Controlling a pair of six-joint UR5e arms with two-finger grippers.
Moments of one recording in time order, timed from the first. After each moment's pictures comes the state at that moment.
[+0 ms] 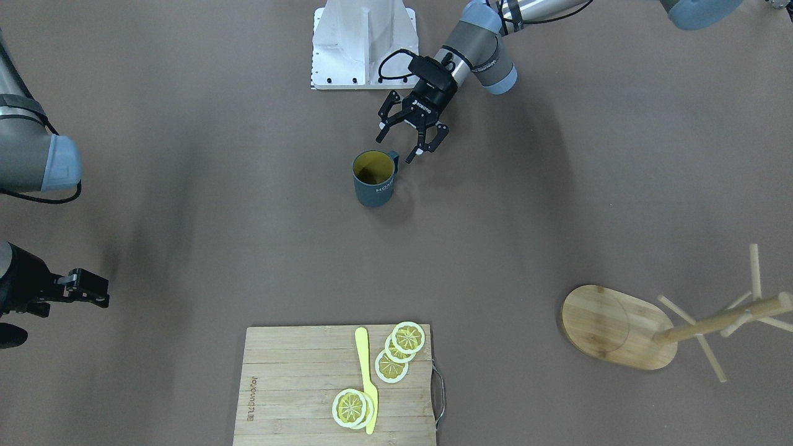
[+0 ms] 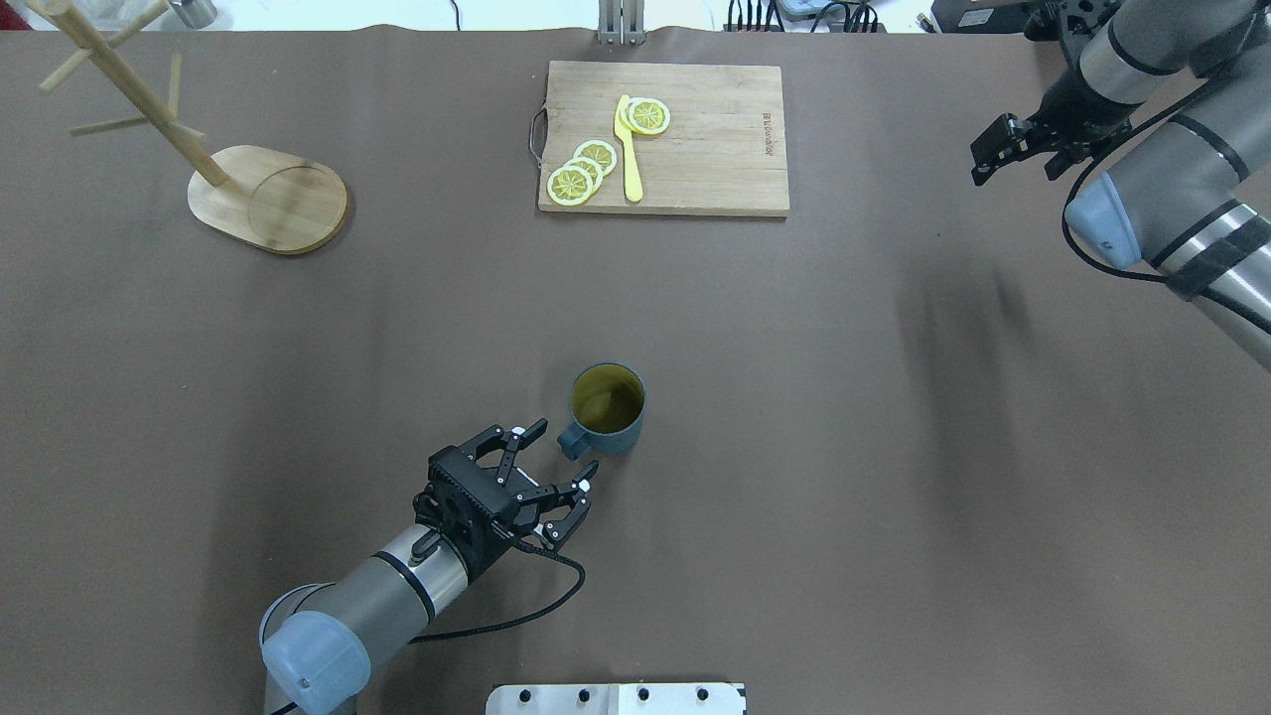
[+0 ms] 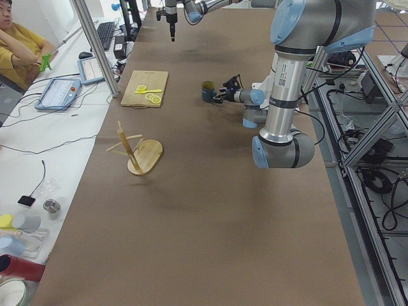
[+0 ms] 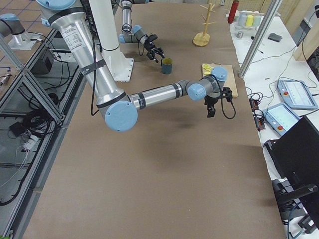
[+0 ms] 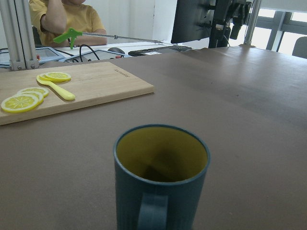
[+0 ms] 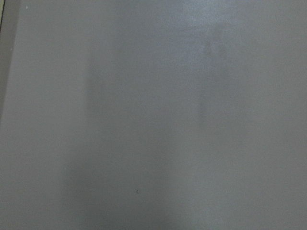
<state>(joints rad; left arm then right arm) -0.11 -1.98 -1.49 -2.94 -0.93 -0.53 1.12 -1.09 1.36 -1.35 2.26 0.54</state>
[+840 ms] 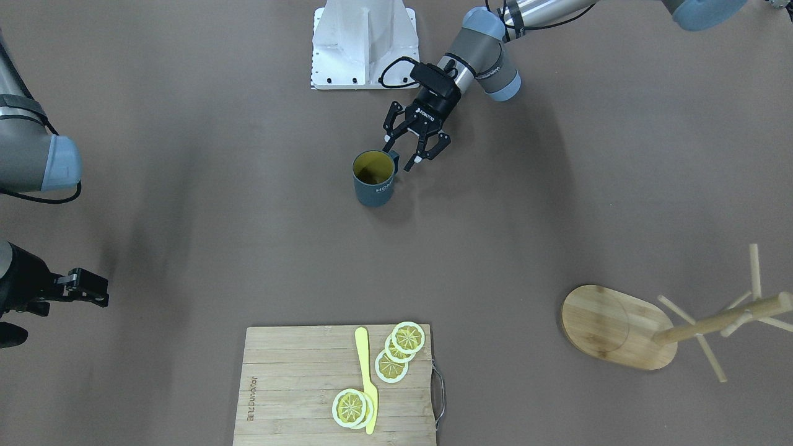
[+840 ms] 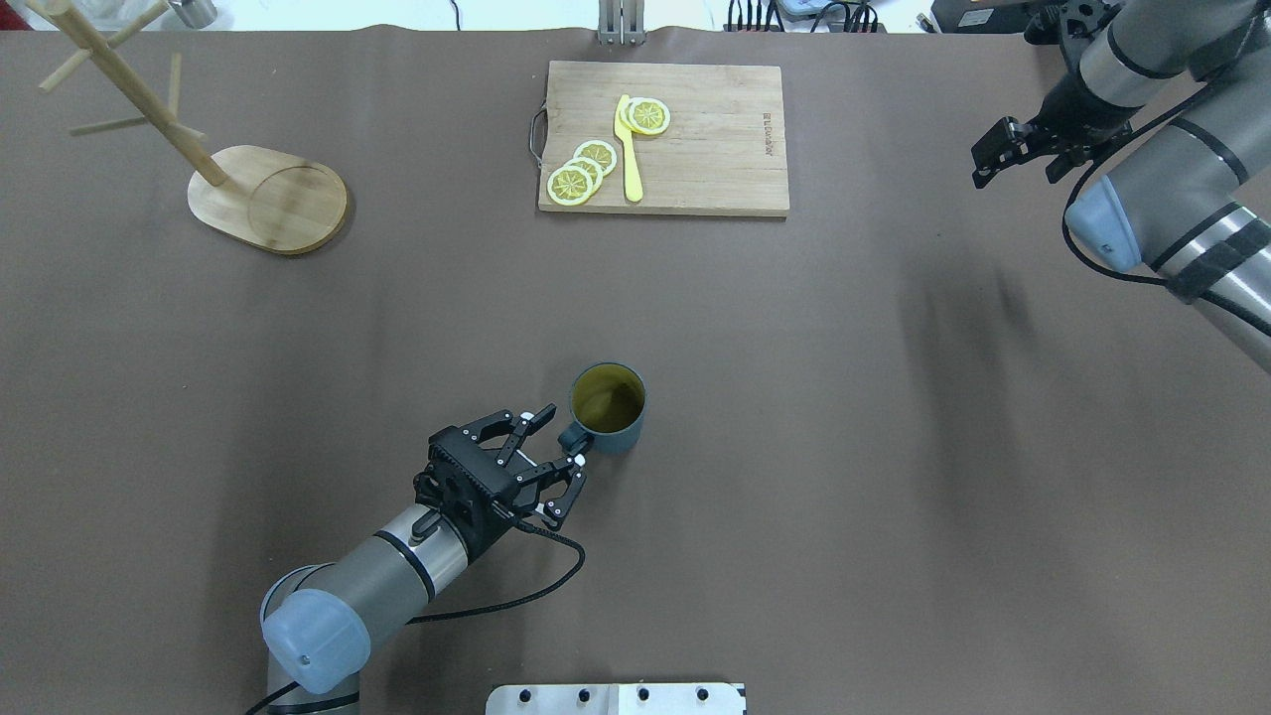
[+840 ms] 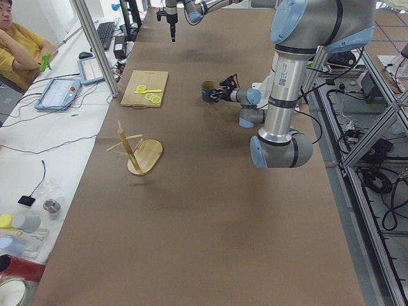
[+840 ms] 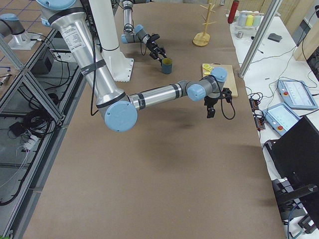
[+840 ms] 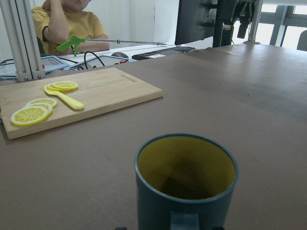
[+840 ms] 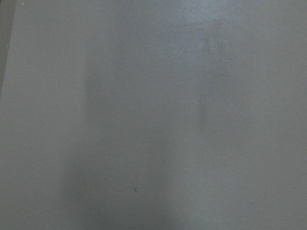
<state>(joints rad) -0.14 -1.99 -1.49 -2.94 -0.96 -0.52 1.12 -1.10 1.36 -1.35 2.26 0.54</state>
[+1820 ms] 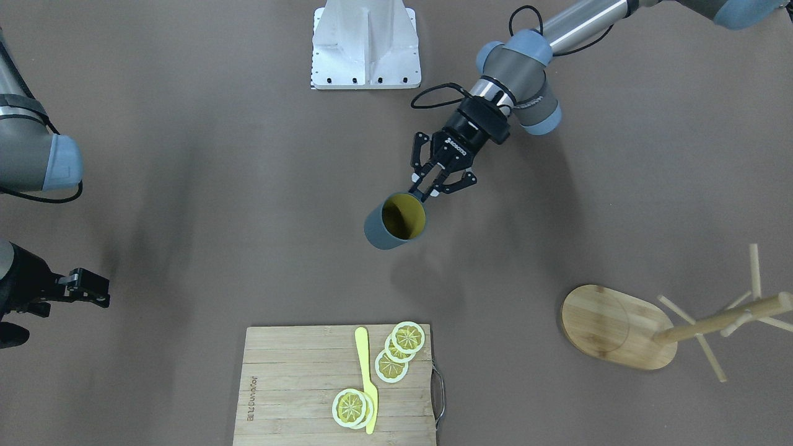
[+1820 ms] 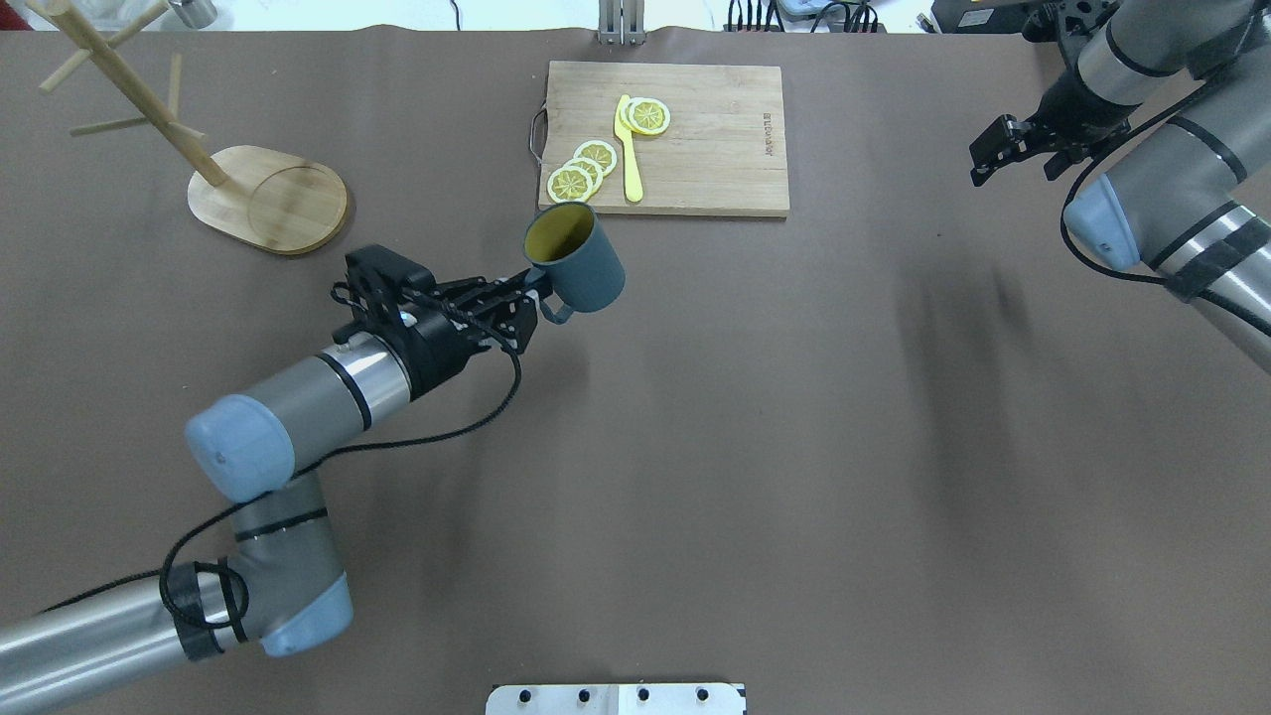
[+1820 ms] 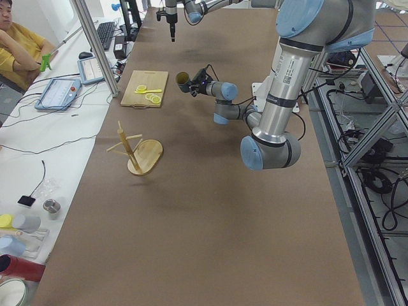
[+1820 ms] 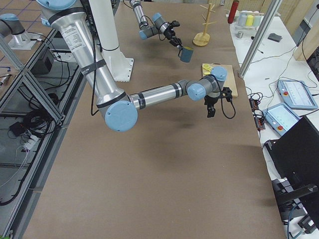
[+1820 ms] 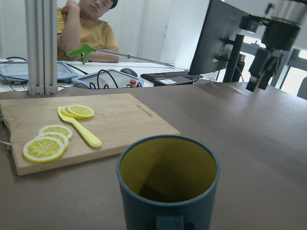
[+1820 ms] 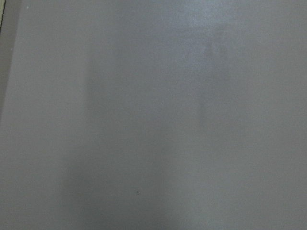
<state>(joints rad) -0.49 -2.00 -1.52 -2.96 -1.32 -0.99 1.12 -1.09 1.36 -1.35 2.25 0.54</state>
